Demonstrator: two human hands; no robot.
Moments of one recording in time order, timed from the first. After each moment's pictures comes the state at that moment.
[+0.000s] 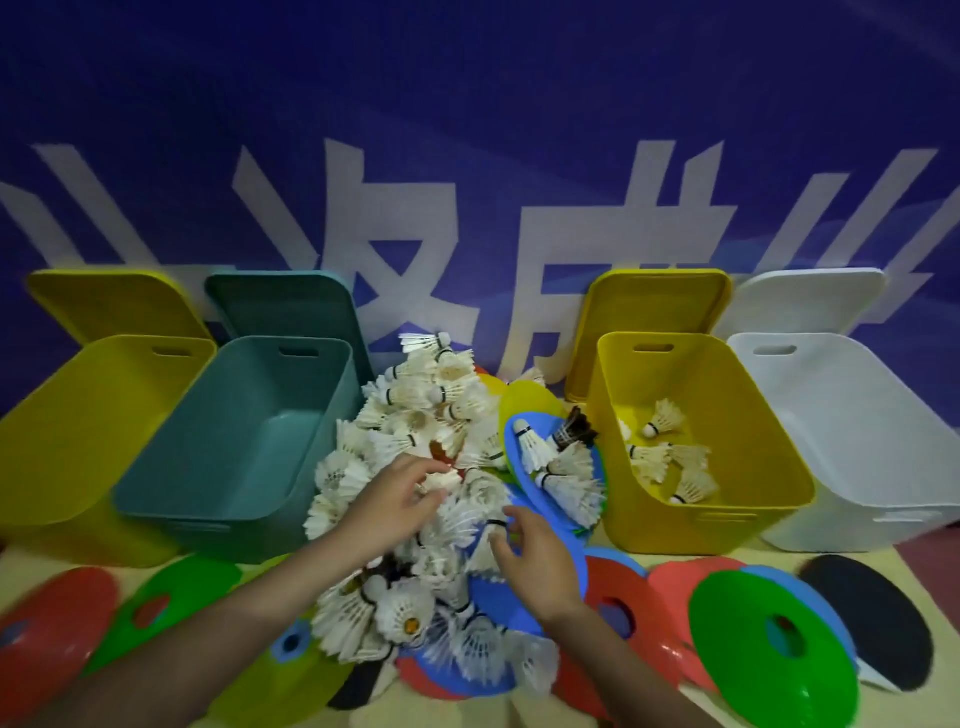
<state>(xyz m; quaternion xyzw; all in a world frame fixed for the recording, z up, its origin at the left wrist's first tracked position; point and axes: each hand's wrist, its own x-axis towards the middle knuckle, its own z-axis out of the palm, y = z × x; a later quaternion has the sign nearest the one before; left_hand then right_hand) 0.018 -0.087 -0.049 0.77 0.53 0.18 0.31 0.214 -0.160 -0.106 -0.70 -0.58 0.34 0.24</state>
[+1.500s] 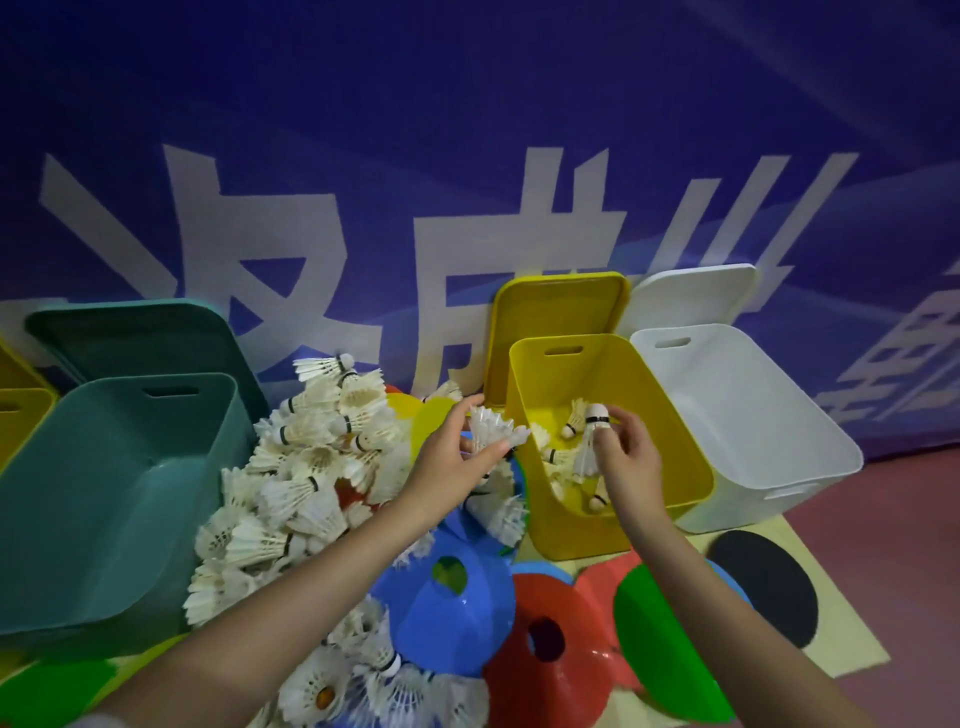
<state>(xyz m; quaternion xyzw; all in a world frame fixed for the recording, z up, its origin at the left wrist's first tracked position) 0.183 -0.043 -0.021 0.69 0.45 0.31 0.47 0.378 -0.115 -0.016 -0.69 -0.36 0.23 0.58</state>
